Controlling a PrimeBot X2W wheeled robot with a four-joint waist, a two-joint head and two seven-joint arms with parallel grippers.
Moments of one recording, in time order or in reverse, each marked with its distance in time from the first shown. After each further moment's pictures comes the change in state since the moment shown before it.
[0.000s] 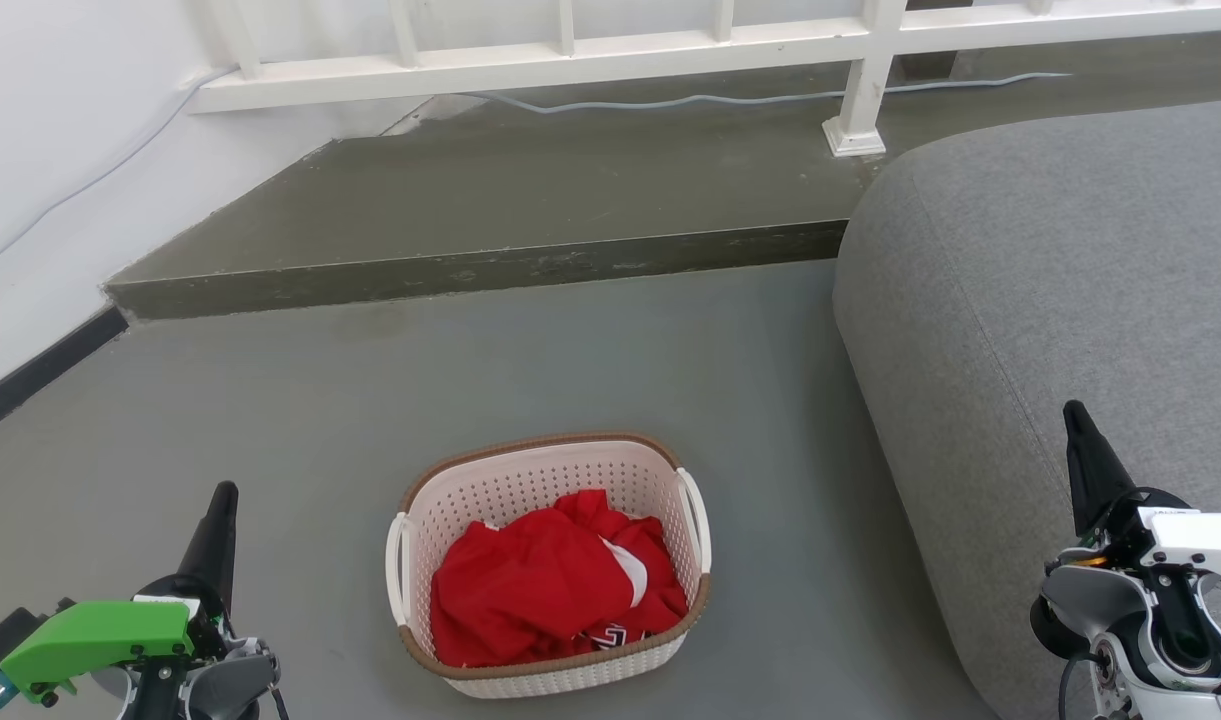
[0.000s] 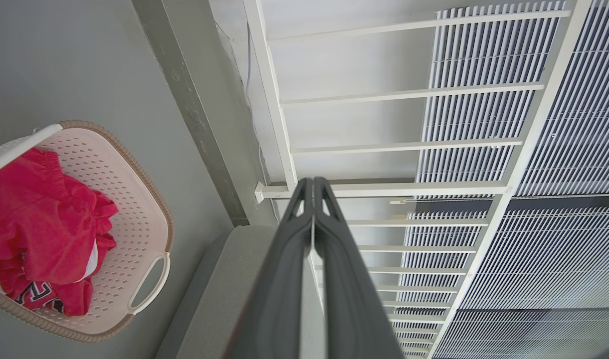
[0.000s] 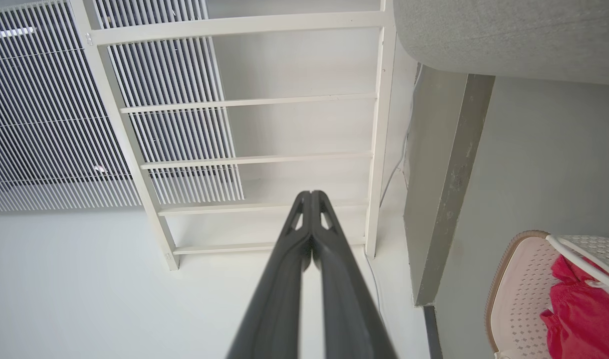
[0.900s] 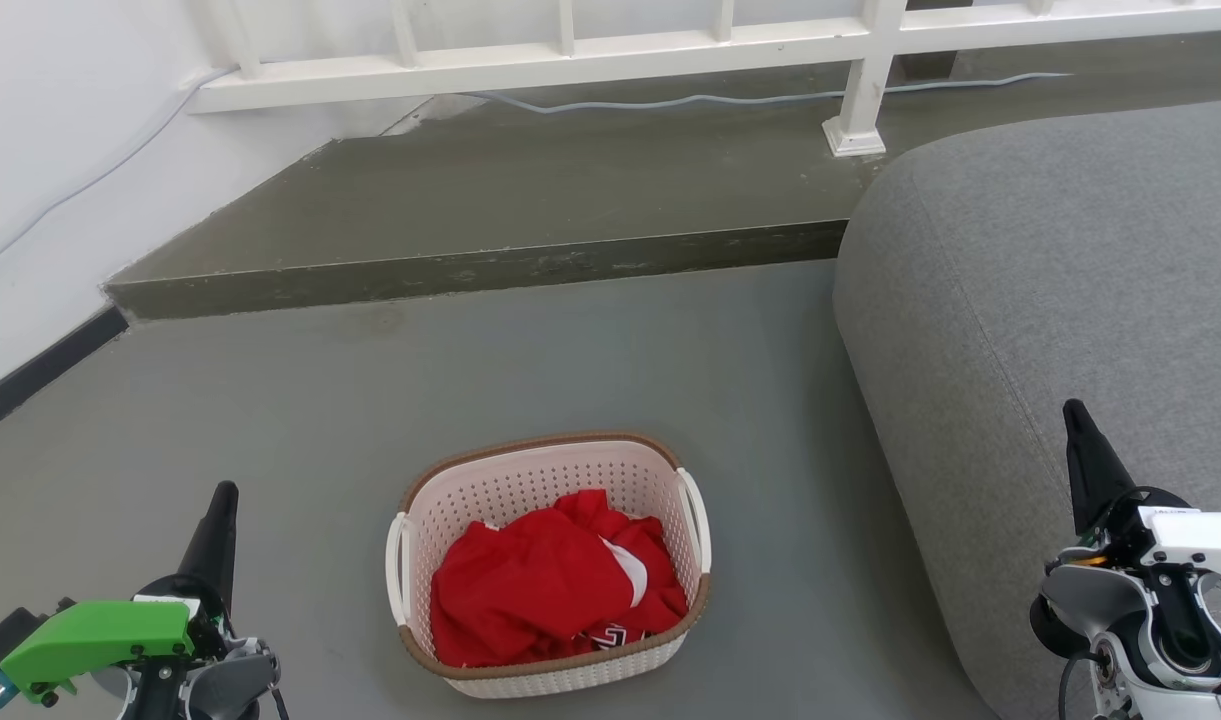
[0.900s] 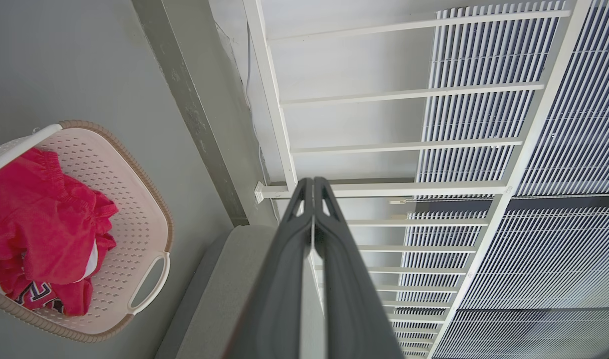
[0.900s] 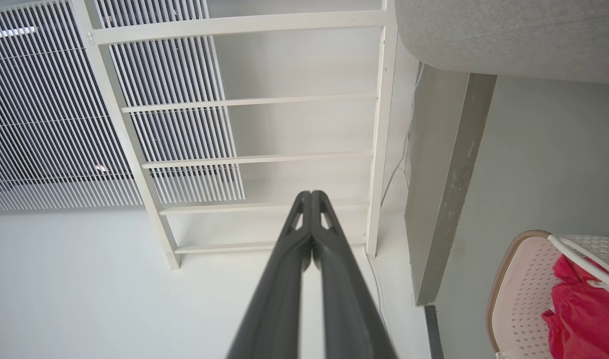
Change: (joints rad) left arm 0.000 0.000 0.000 0.000 0.000 0.000 0.000; right arm 0.000 0.001 -0.001 -0.003 0.000 0.000 0.002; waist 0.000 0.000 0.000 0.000
